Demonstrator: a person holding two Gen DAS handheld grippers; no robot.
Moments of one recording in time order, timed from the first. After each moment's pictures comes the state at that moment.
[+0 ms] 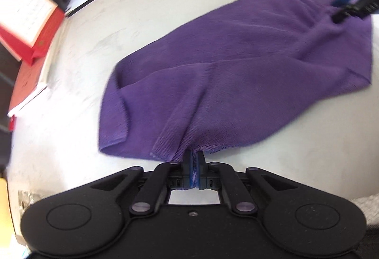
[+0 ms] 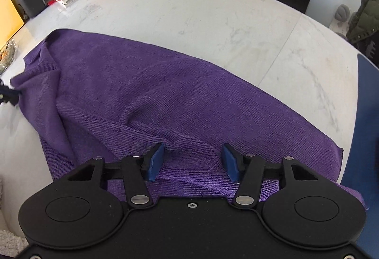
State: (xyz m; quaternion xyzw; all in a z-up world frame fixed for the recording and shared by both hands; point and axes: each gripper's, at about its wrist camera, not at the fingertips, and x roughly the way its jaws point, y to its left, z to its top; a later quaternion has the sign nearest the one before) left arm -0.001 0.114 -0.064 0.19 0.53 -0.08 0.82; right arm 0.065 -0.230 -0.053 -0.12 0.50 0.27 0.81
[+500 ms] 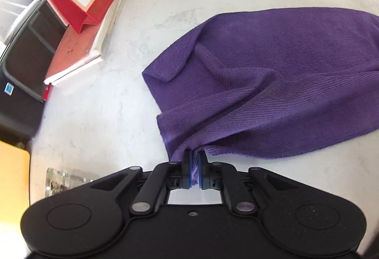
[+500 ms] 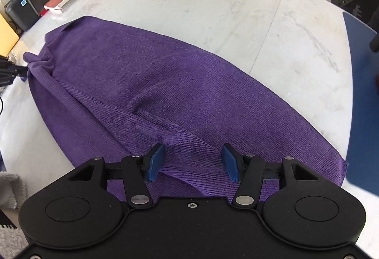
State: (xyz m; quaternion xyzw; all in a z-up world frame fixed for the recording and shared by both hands) left arm 0.006 0.185 -0.057 0.17 0.53 0.00 0.83; right arm 0.012 -0.230 -0.049 -0.06 0.53 0.23 0.81
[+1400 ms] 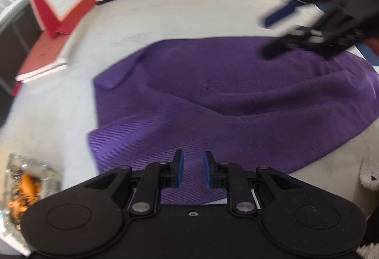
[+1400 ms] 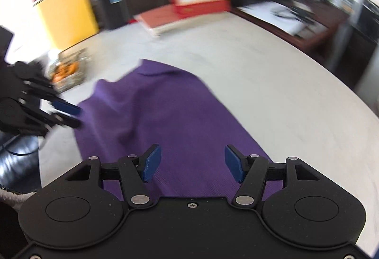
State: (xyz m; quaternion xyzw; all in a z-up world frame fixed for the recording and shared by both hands) left arm -0.019 0.132 -0.053 0.09 0.51 -0.08 0.85; right arm 0.048 -0.041 0.011 -0.20 0.37 0.47 0.78
